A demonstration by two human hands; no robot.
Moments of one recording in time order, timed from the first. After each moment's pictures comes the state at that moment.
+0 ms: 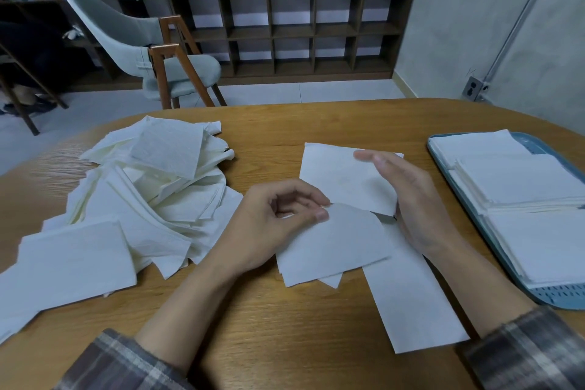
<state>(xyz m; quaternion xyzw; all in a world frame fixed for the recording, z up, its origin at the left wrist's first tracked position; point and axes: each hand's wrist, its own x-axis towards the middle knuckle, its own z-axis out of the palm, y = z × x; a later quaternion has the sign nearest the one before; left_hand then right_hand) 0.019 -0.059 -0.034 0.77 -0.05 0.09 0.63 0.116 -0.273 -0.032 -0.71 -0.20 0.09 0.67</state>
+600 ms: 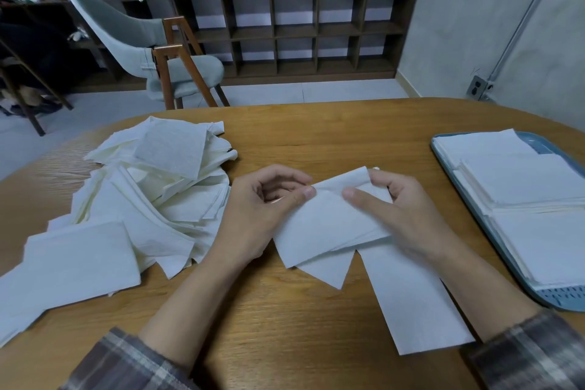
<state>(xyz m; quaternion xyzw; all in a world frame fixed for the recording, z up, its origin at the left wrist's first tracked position) 0.023 -0.056 -0.033 0.74 0.03 0.18 0.65 0.100 -0.269 -0.027 -0.70 -0.23 0.17 0.65</state>
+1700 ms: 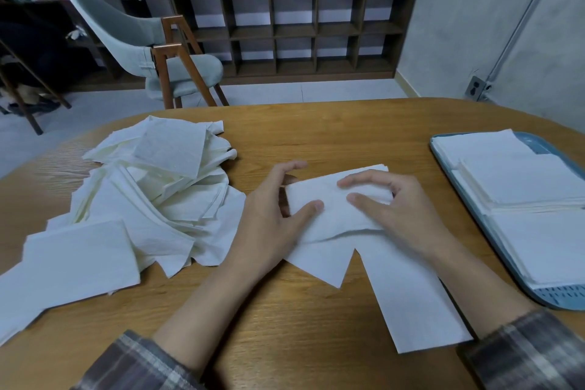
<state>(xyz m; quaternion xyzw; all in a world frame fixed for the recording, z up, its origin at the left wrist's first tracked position) 0.025 -0.065 -0.052 0.84 0.06 0.19 0.51 0.111 -0.270 -0.036 -0.76 -0.24 0.09 0.59</state>
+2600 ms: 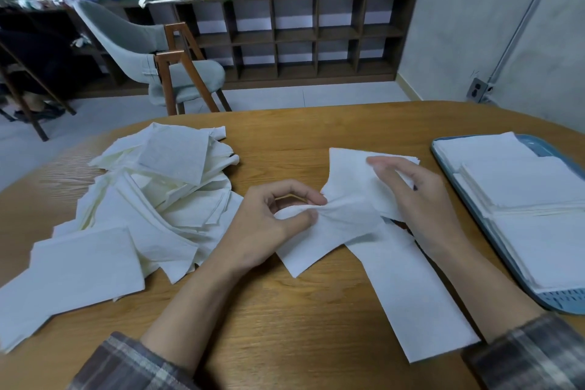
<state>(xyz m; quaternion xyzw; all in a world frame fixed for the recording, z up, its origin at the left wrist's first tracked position) 0.018 -0.055 -0.028 0.78 -0.02 0.10 0.62 0.124 -0.276 -0.039 -0.76 -0.16 0.00 0.62</state>
